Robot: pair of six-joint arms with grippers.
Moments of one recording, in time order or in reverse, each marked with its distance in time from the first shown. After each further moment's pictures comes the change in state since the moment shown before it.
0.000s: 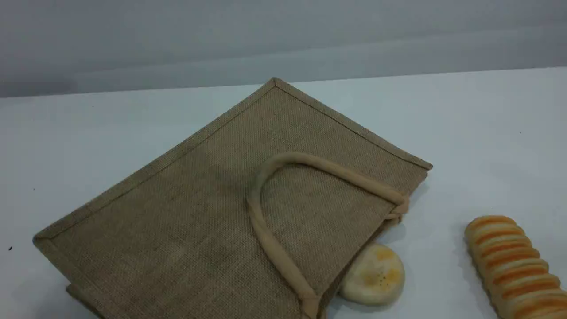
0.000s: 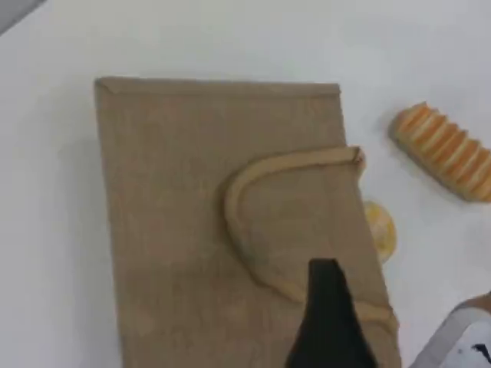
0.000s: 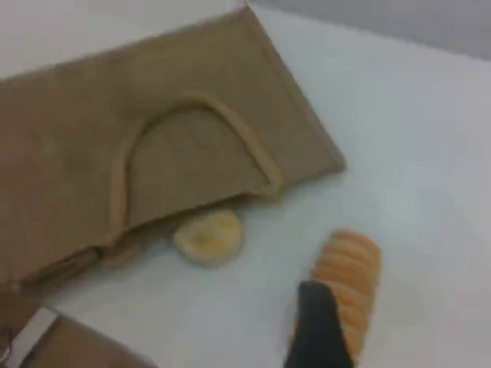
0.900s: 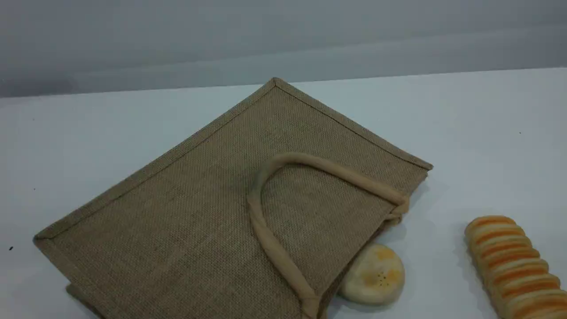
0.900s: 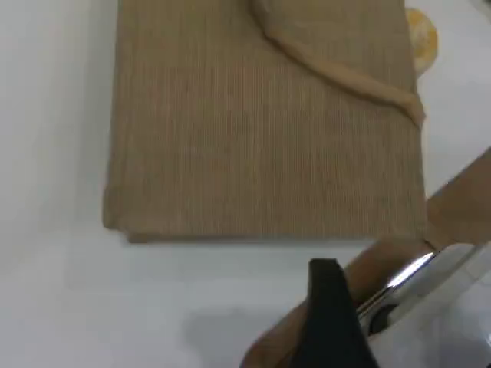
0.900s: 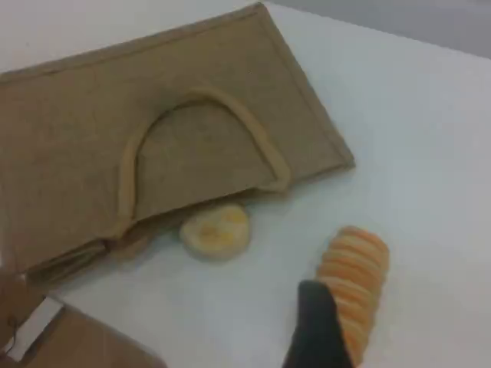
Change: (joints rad) left arm -0.308 -0.855 0.923 0.362 -0.137 -0.463; right arm 0.000 0.001 -0.001 0.015 0.004 -0.019
